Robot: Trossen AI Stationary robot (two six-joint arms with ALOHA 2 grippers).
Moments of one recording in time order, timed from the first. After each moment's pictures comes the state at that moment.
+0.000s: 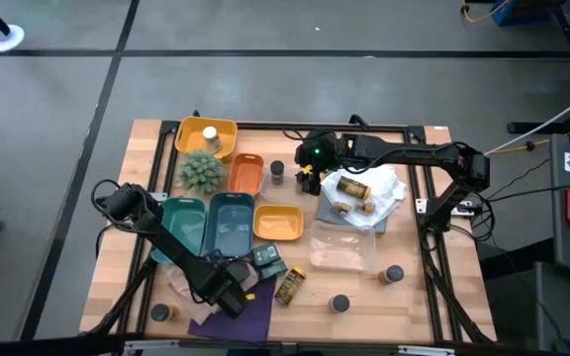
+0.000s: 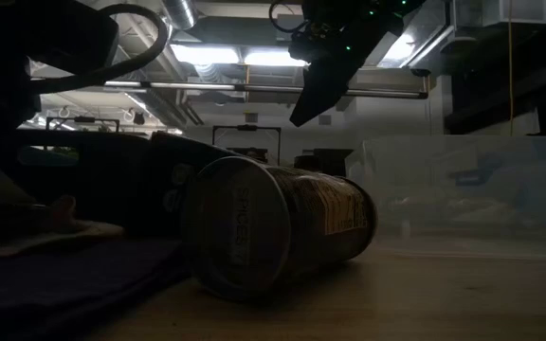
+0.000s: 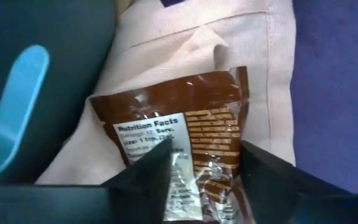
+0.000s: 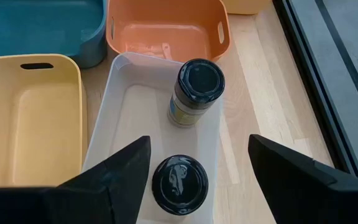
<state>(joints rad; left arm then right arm) -0.68 1.90 1.27 -0.90 -0.19 -1.18 -0.24 1.67 1.36 -0.53 0.04 -0.15</state>
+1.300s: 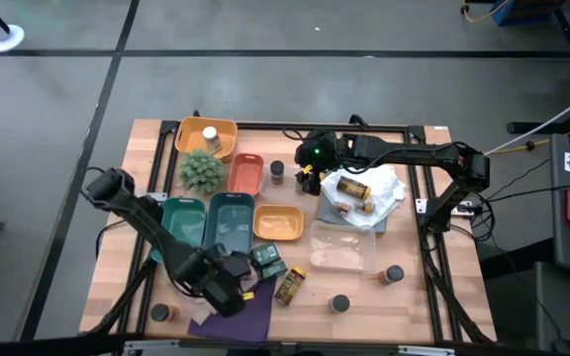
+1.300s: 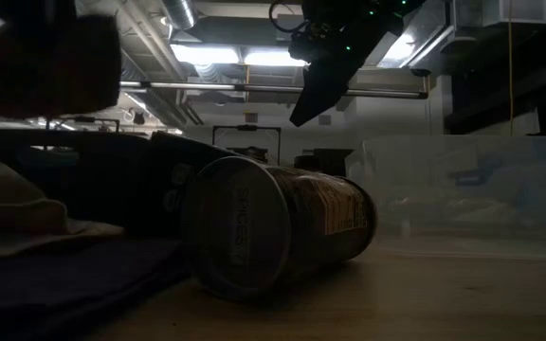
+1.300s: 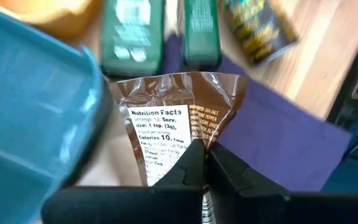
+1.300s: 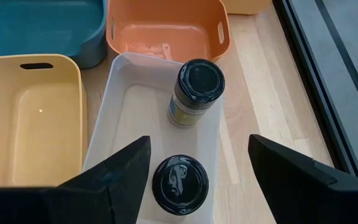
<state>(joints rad) -0.68 1.70 1.37 -0.93 -0.32 -1.12 -0.24 1.67 1.36 -0.53 0.04 -0.15</state>
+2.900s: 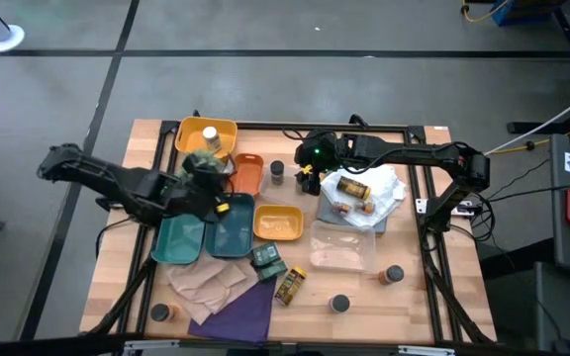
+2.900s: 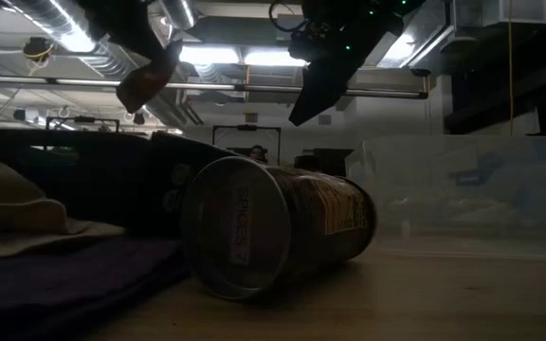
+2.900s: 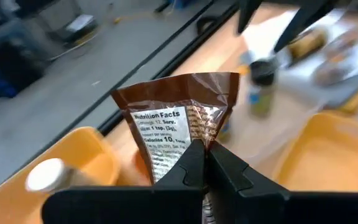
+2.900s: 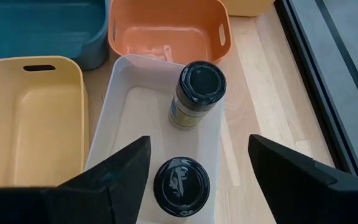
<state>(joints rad) -0.27 1.03 0.91 -0.70 -0.89 -0.49 -0.24 1.67 1.36 -0.52 0.03 -0.15</state>
